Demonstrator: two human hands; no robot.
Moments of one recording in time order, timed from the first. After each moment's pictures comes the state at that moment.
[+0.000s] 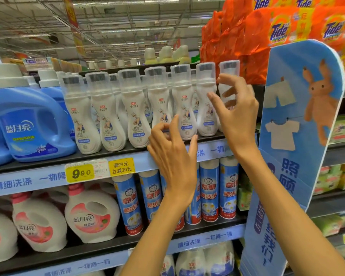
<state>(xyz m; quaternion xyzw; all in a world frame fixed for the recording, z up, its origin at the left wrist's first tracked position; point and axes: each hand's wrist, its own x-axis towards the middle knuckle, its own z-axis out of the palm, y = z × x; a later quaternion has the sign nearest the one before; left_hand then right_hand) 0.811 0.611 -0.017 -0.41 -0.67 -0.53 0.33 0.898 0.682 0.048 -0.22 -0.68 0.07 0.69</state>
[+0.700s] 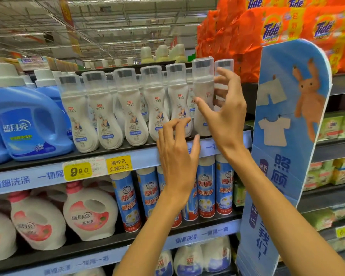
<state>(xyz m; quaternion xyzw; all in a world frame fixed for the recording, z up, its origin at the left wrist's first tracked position) 0.819 0.598 -0.015 -0.53 -0.59 -0.55 0.26 0.896 0.659 0.049 -0.20 -0.68 0.13 0.70</state>
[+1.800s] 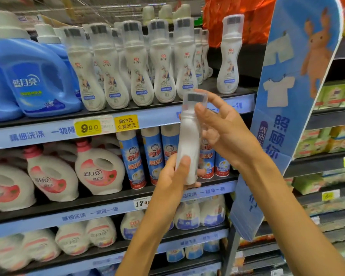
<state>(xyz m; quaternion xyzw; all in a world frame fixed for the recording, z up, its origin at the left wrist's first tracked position) 0.831 0.484 -0.084 -0.46 -0.48 -0.65 -0.38 0.925 0.590 -0.007 -0.05 -0.57 0.71 0.41</state>
